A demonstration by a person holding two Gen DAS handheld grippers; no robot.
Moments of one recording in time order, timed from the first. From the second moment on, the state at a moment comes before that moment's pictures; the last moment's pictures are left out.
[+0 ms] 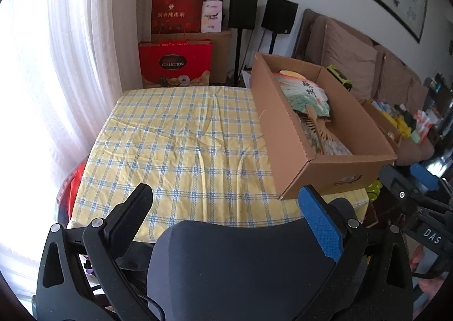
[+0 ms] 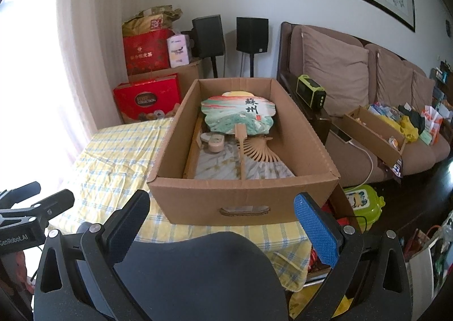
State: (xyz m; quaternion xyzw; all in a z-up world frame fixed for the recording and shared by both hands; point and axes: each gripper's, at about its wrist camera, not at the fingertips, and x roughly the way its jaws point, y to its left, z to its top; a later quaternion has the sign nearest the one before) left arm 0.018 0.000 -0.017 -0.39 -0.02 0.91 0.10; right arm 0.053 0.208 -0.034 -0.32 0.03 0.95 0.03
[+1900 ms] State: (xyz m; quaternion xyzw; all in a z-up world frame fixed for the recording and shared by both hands) left arm 0.023 -0.001 -0.015 -0.38 0.00 0.92 0.06; right arm 0.054 0.204 -0.037 -0.32 0.03 0.95 0.03
